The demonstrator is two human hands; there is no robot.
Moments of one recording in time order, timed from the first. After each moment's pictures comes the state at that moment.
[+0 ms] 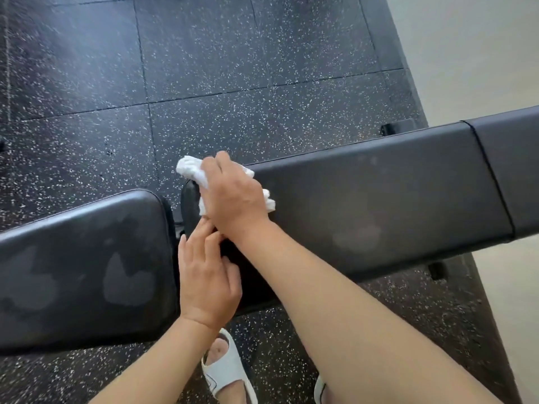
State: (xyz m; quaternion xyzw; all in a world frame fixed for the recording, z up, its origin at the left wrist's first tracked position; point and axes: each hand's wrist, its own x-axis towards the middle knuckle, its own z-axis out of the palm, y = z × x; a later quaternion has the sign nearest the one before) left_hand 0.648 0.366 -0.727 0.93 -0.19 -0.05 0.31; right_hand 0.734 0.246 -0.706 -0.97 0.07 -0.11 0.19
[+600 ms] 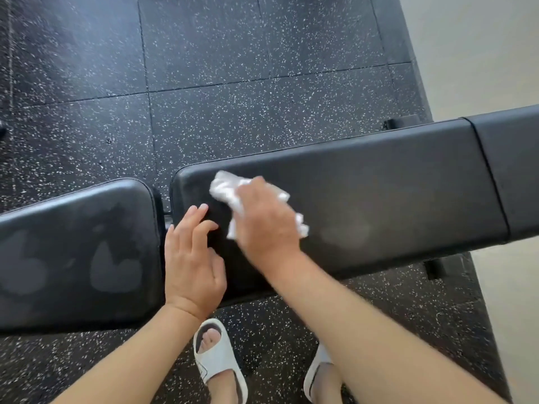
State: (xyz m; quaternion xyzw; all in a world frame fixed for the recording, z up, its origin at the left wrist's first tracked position) left_hand 0.647 0.367 -0.732 0.94 -0.20 -0.04 0.28; right_hand 0.663 0.201 -0.709 -0.98 0.09 -0.09 0.18
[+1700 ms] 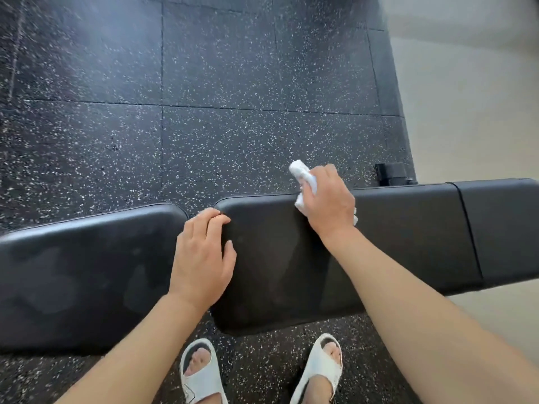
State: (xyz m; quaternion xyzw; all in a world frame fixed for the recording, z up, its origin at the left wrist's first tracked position) left_hand 0.723 0.392 -0.709 0.94 -0.18 -0.09 0.26; right_hand 0.746 0.126 -0.697 -0.97 0.22 0.00 0.10
